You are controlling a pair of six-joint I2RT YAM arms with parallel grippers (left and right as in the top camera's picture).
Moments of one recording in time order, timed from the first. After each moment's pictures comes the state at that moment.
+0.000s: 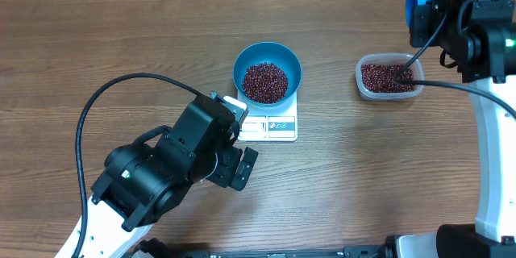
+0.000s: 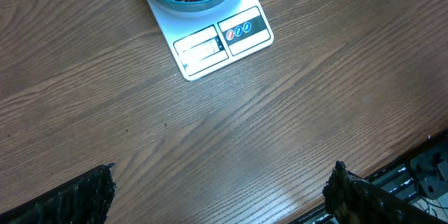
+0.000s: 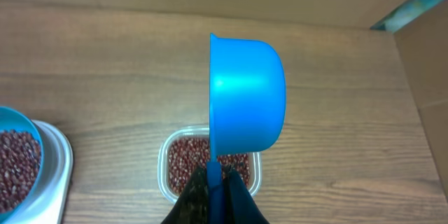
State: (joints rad) left arm -0.68 1.13 1.35 -1.26 -0.04 -0.23; right arm 0.02 1.58 1.90 -1.13 0.14 -0.08
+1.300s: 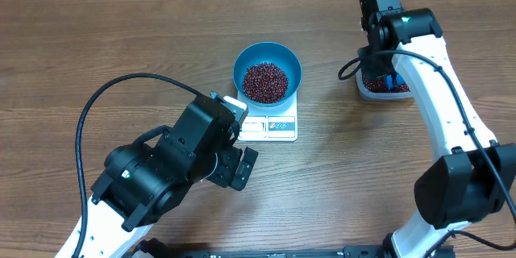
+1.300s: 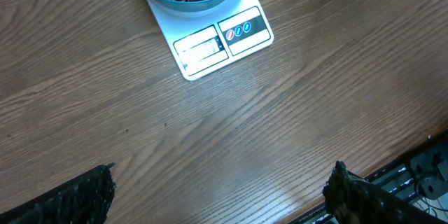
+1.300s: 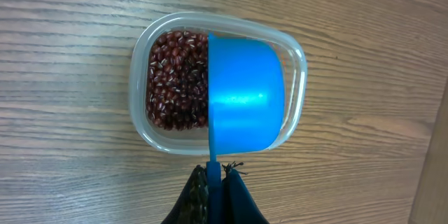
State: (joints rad) left arm -0.68 1.13 1.35 -1.26 -0.04 -0.23; right arm 0.17 1.84 1.72 -1.21 0.39 -0.06
